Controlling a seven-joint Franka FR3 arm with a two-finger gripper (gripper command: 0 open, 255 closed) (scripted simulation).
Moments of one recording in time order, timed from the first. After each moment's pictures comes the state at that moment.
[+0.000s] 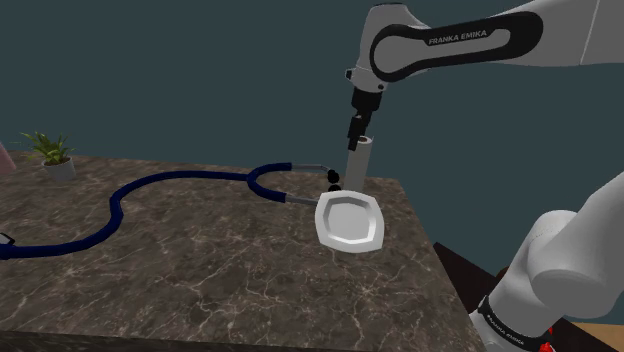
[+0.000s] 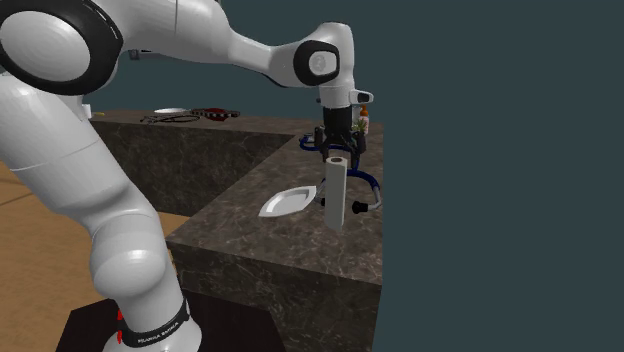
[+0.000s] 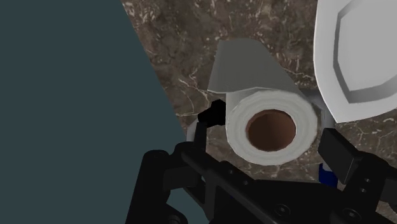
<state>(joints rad) 0.12 -0.22 -0.04 -2.05 -0.05 1.89 -0.31</state>
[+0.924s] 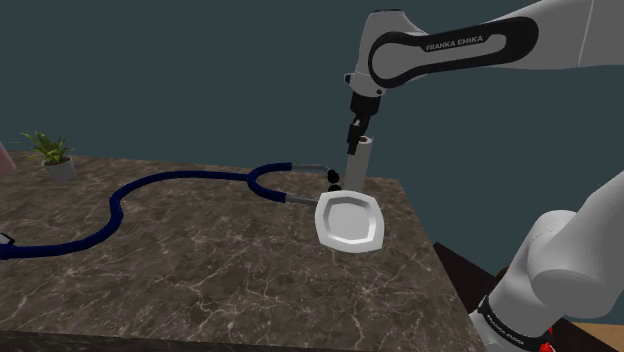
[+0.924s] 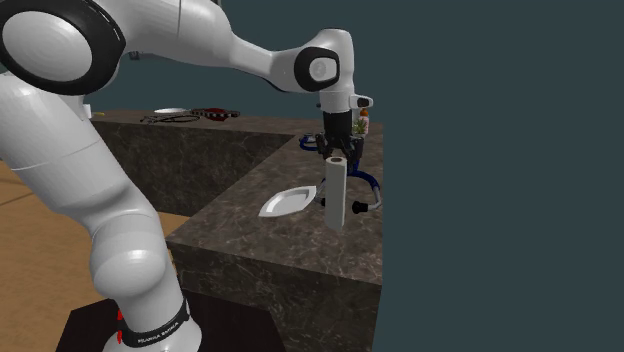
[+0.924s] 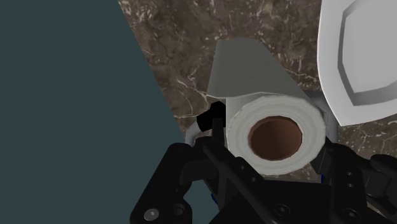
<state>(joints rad) 0.12 -0.22 -0.04 -2.07 -0.05 1.92 -0.31</state>
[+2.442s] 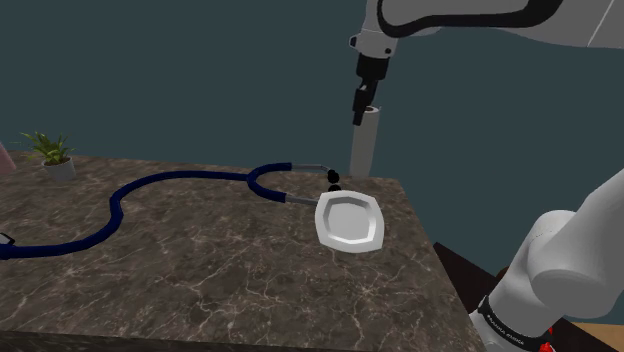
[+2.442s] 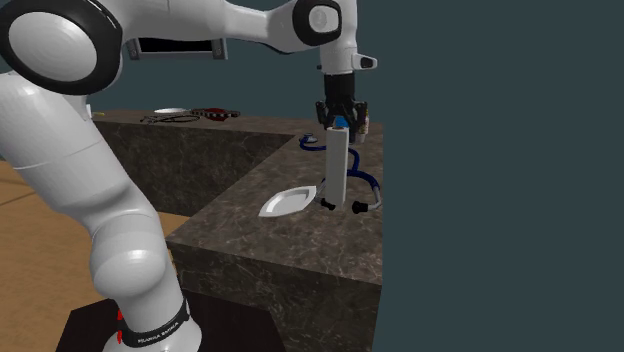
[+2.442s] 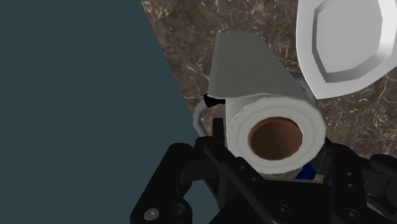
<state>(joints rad) 0.12 -0.21 -0.04 -1.83 -0.05 1.69 -0.32</state>
